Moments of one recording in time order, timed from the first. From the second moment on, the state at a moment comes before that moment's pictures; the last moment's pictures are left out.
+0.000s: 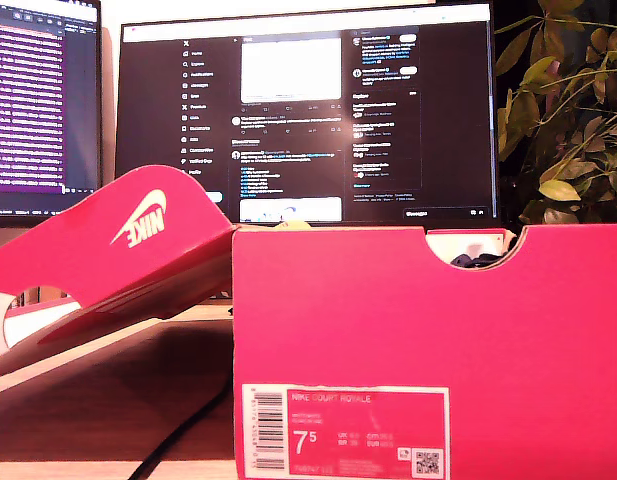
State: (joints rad) left arm 0.28 1.26 0.52 -0.32 0.81 -0.19; right arm -0.23 1.14 0.51 -0.28 -0.65 0.18
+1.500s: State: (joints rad) left arm 0.14 1.53 0.57 -0.40 0.94 -0.18; right arm -0.04 1.25 0.51 -0.16 -0.70 0.21
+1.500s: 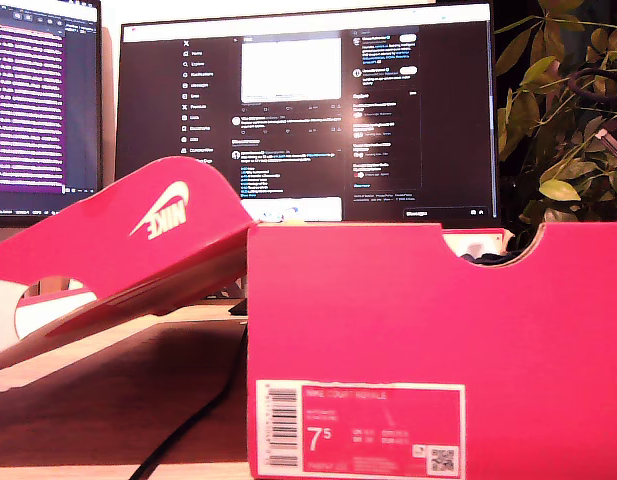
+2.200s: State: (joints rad) left arm 0.15 1.21 0.85 -0.65 0.93 -0.18; right arm 0.03 1.27 0.52 -0.14 -0.67 0.21
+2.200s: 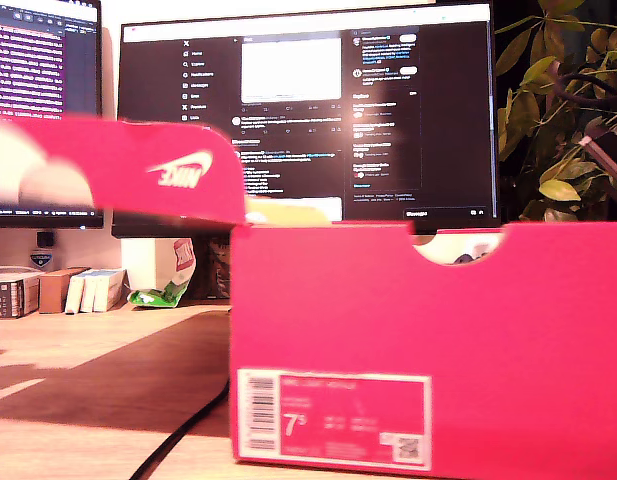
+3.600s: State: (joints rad) left arm -0.45 1.10 0.97 -0.12 0.88 -0.60; right arm -0.11 1.20 0.79 -0.37 -0.41 0.10
